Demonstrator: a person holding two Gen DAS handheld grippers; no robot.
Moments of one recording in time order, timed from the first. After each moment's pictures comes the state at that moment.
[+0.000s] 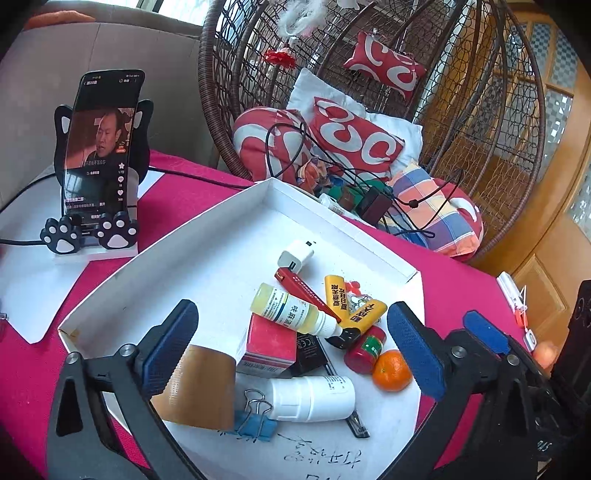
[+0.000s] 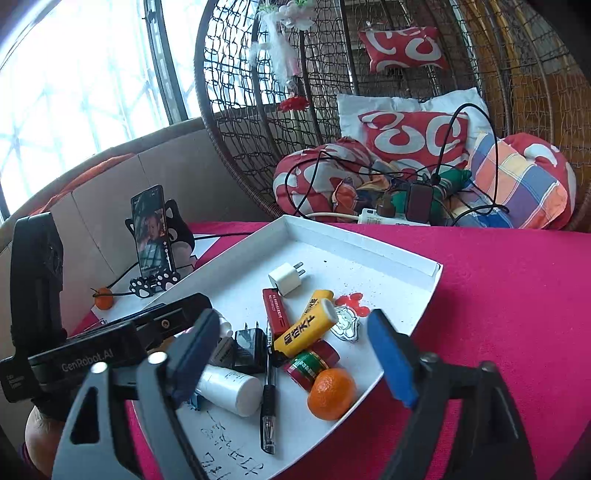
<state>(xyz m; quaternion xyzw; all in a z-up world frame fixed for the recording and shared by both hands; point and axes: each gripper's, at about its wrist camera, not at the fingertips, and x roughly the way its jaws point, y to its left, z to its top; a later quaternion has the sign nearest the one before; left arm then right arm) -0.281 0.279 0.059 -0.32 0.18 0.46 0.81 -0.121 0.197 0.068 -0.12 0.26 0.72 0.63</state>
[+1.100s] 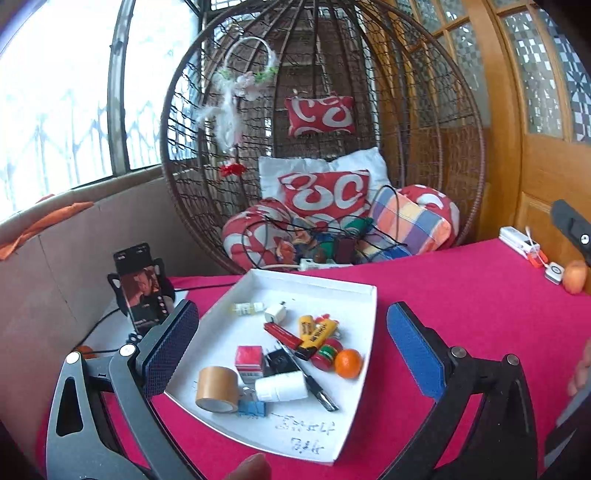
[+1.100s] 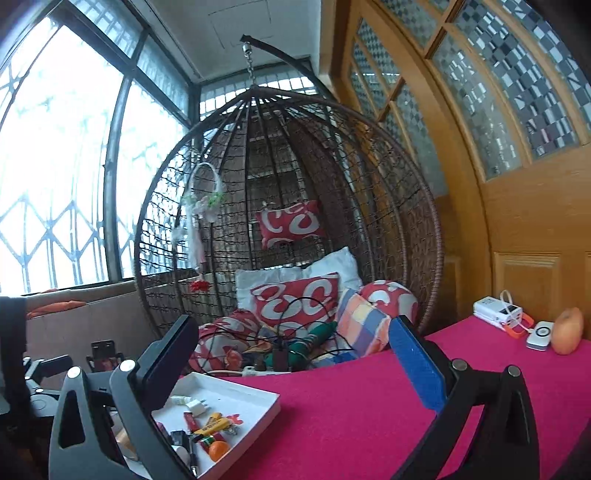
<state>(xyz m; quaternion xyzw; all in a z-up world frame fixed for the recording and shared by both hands) -0.242 0.134 0.149 -0.08 0.20 0.50 0.84 -0.061 0.017 0.160 0.06 0.06 0.56 0.83</state>
